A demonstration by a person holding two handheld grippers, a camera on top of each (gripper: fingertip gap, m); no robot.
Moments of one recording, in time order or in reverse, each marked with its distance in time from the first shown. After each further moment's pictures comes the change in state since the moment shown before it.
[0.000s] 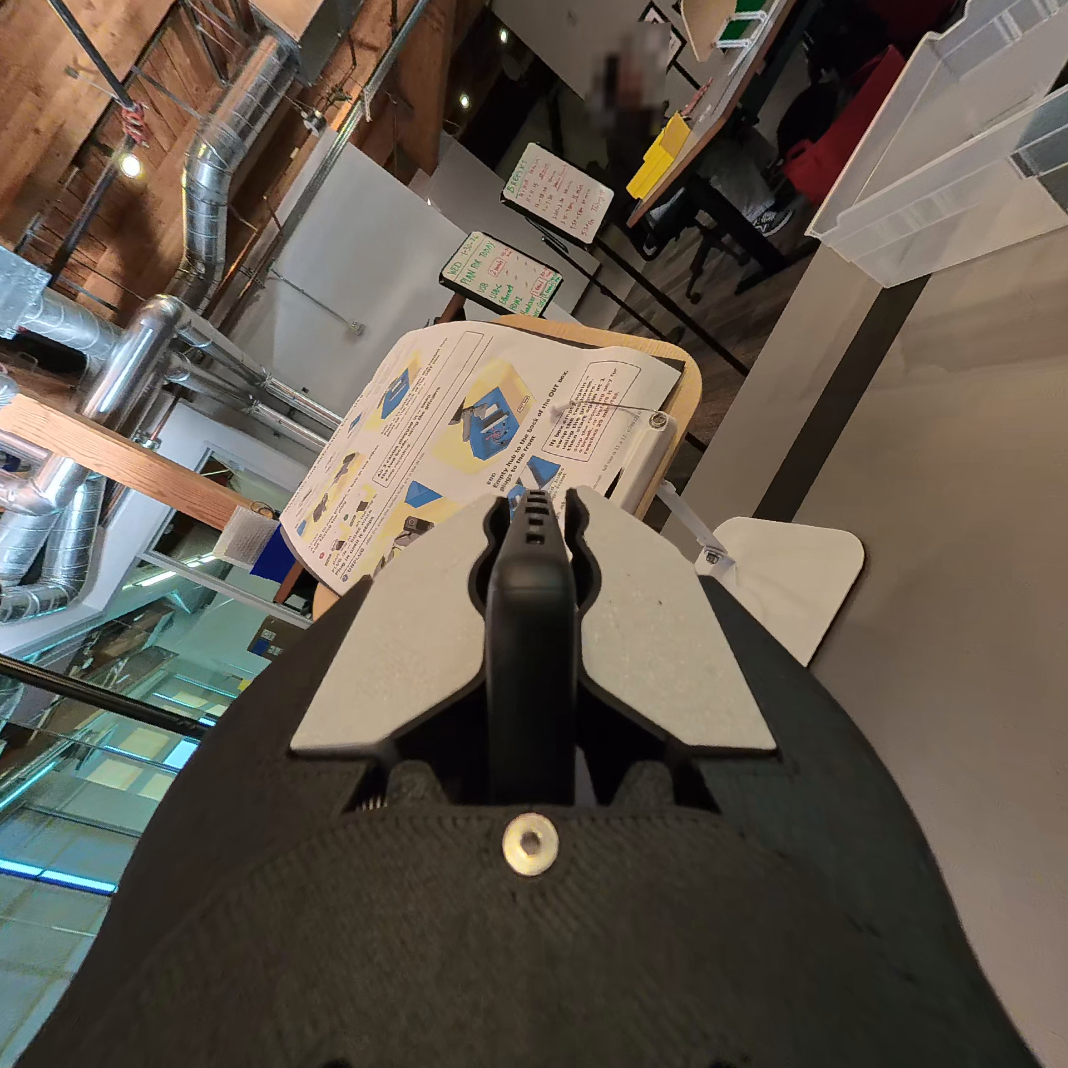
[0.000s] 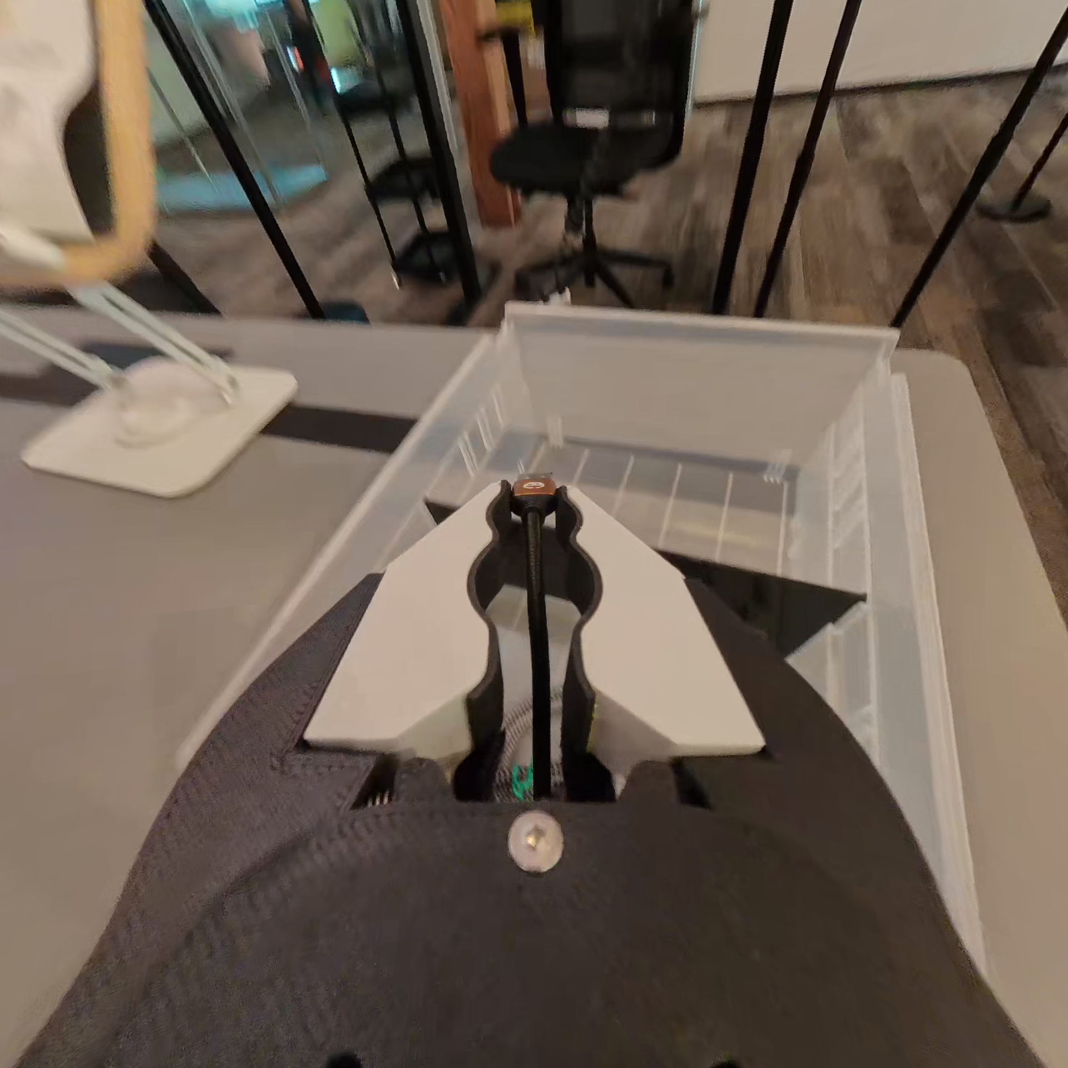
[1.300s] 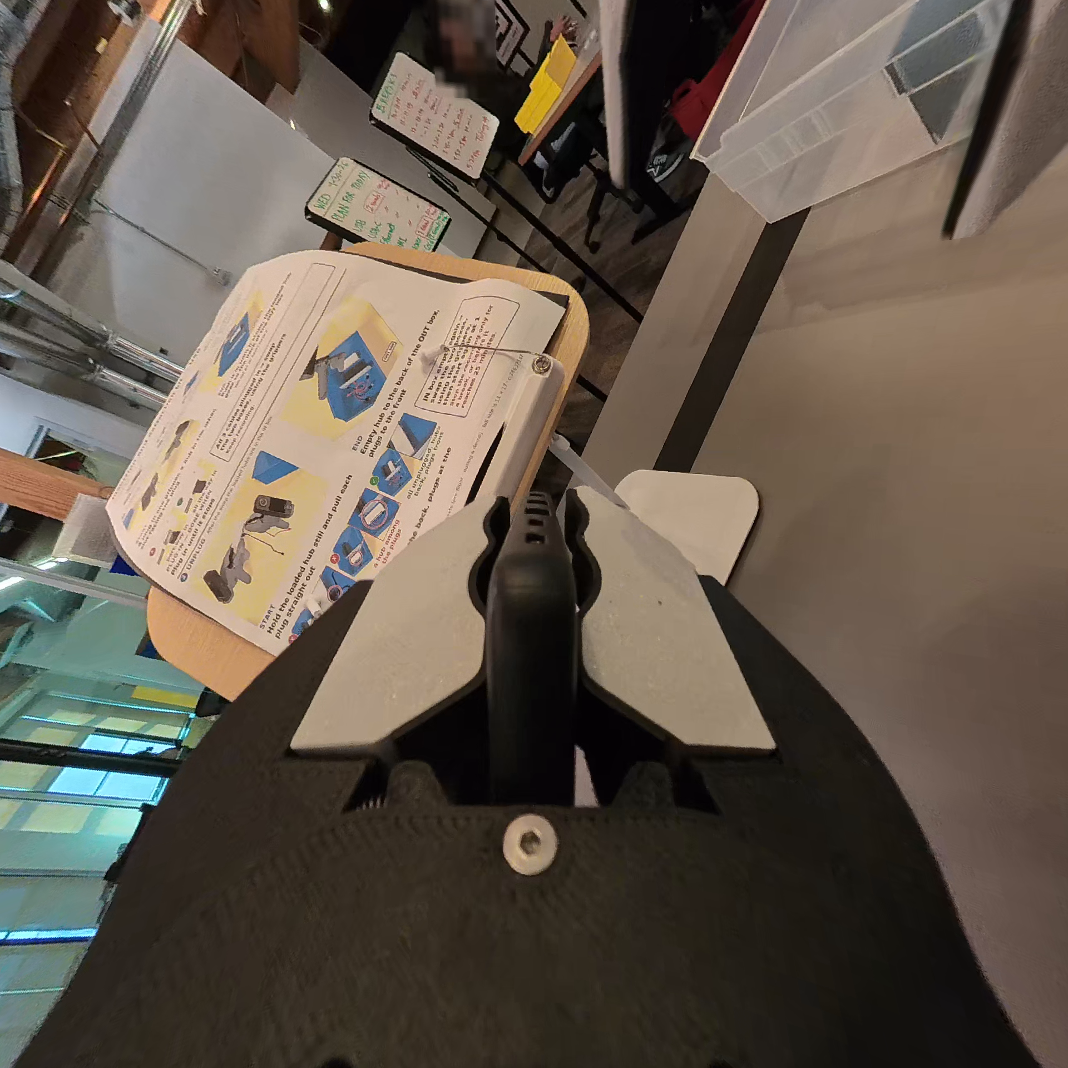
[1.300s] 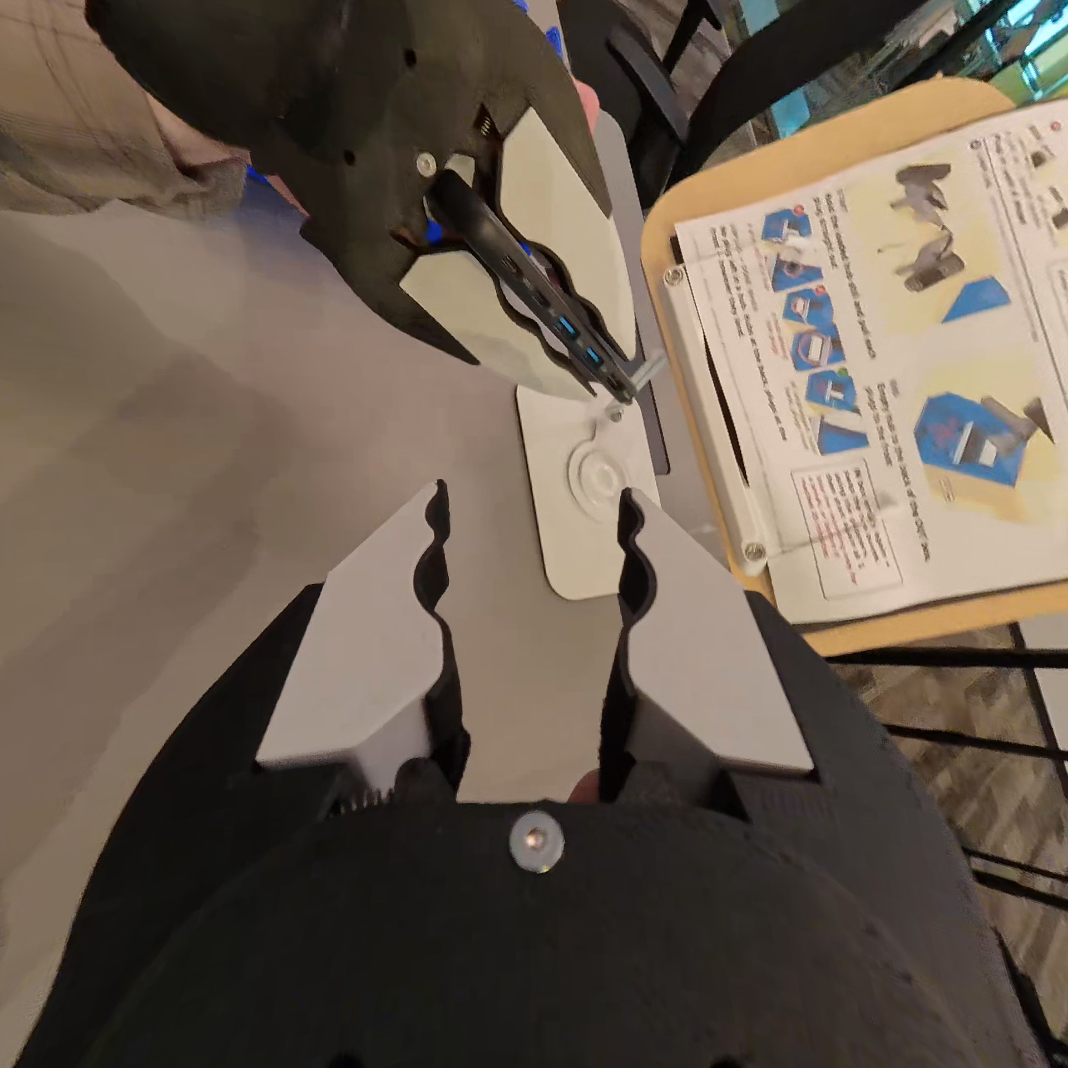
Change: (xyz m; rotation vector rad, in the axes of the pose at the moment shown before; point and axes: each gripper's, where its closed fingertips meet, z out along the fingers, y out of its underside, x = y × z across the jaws) left arm 0.052 0.031 0.023 -0.084 0.191 -0.029; right arm -0.388 -0.034 -0.007 -0.118 -0.587 -1.068
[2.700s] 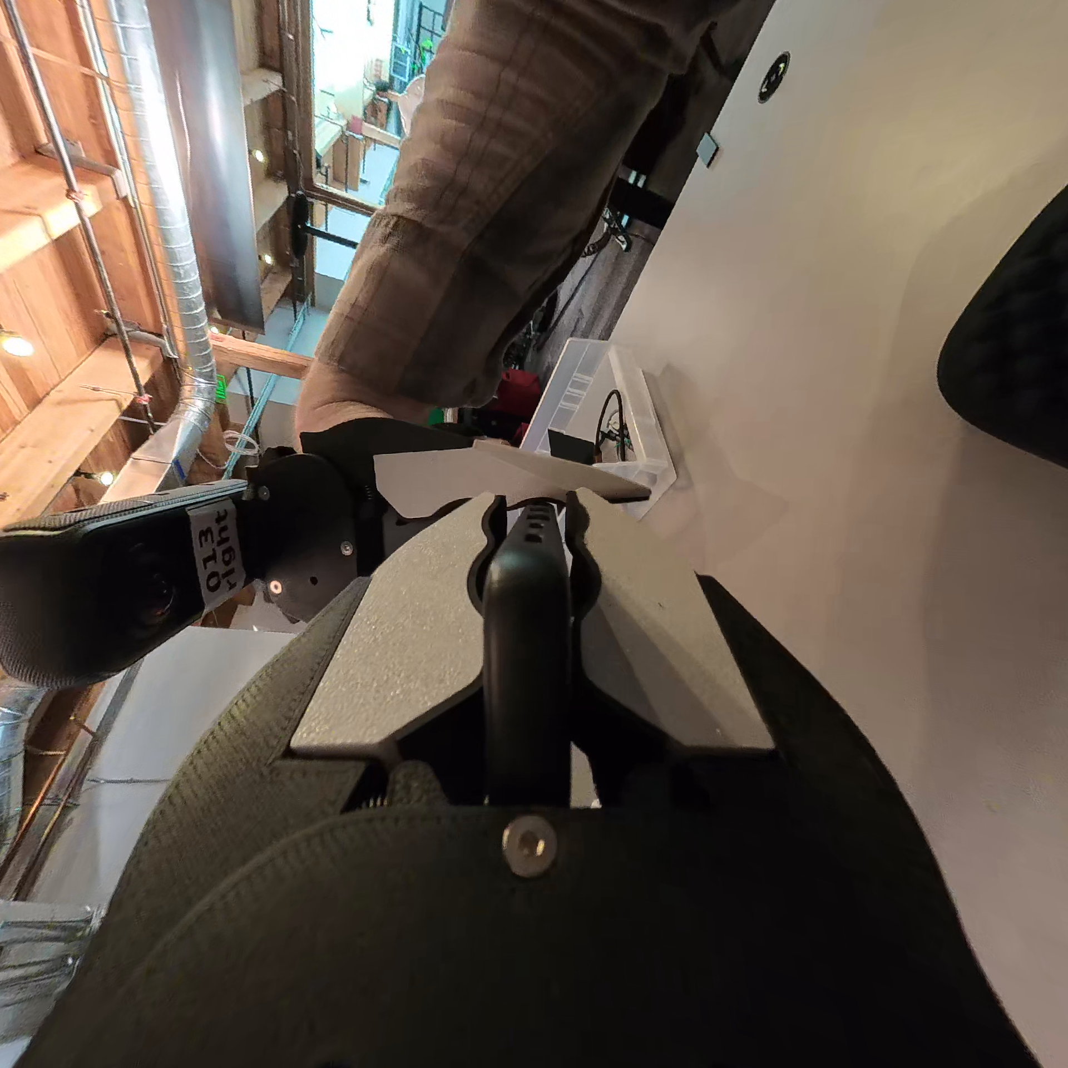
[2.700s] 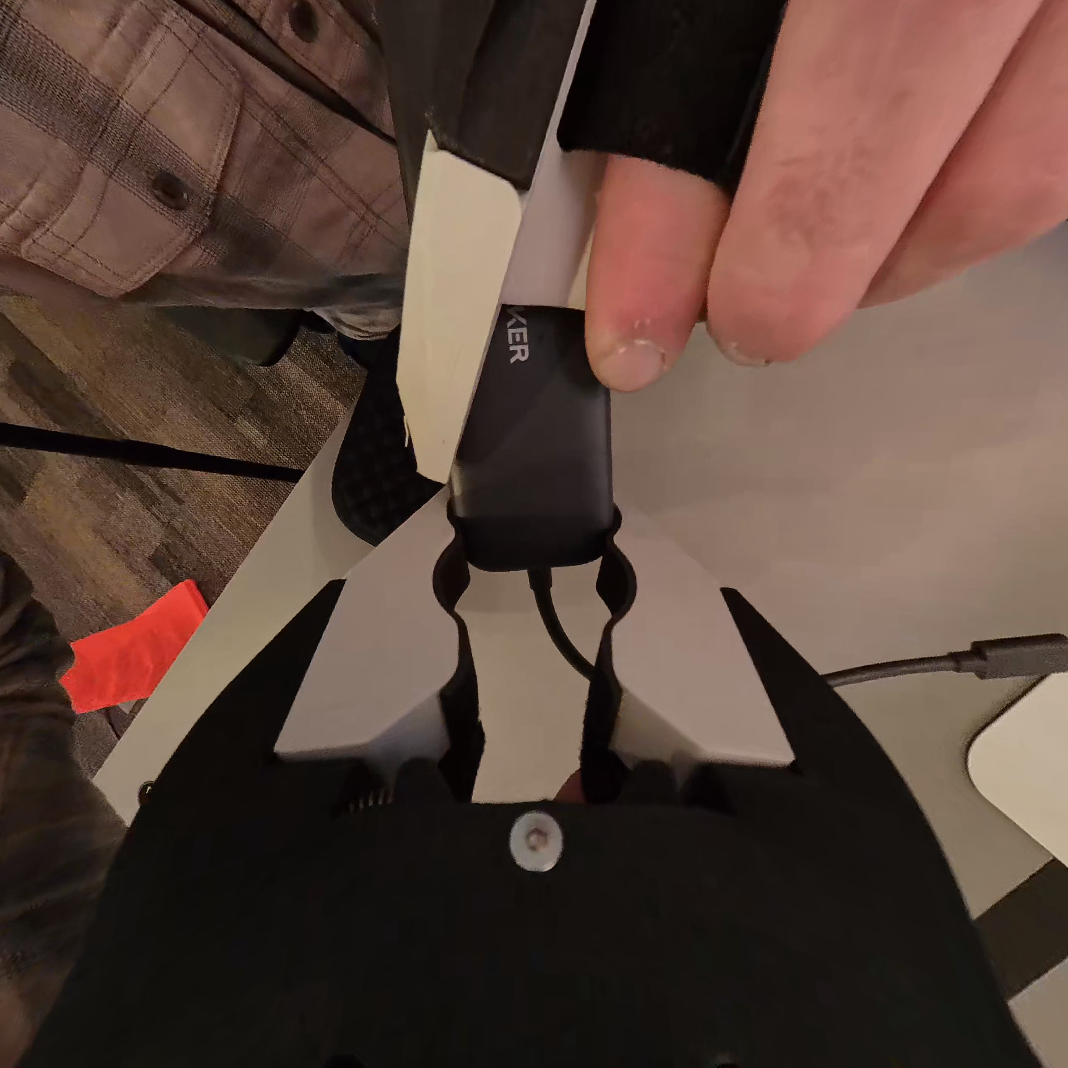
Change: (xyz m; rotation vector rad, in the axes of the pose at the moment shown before) left arm 0.127 -0.185 -0.122 0.642 0.319 0.445; right arm -0.129 0.032 -0.095 -0.100 -1.122 -0.259
